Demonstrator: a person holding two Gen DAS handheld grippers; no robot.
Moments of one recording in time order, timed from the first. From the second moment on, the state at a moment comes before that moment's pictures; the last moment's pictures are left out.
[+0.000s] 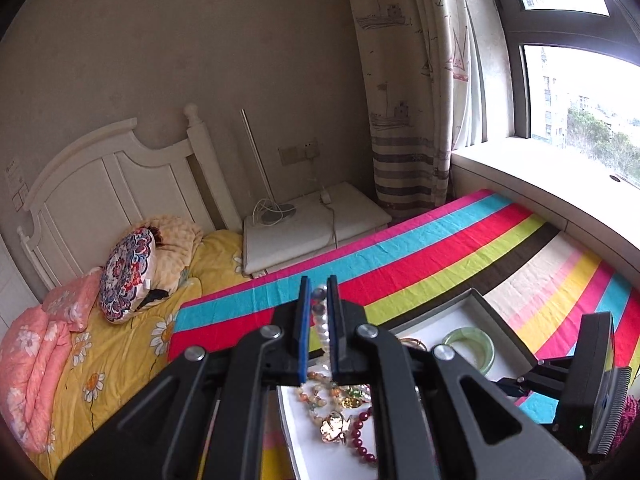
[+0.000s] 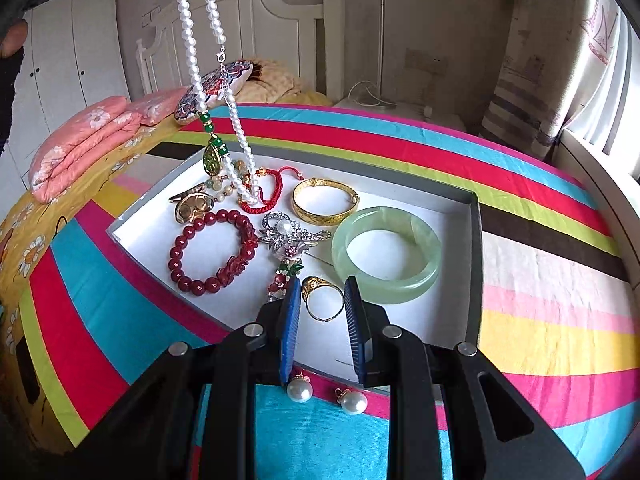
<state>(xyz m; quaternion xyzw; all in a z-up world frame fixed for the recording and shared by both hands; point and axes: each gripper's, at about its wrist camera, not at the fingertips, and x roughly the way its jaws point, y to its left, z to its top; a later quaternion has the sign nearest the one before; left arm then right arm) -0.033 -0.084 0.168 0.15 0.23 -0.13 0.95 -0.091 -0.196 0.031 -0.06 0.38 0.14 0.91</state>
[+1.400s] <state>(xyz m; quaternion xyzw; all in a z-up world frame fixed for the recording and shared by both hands) -0.114 -0.048 0.062 0.09 0.27 -0.07 0.96 -0.129 -0.259 0.072 0.02 0.33 0.12 0.94</state>
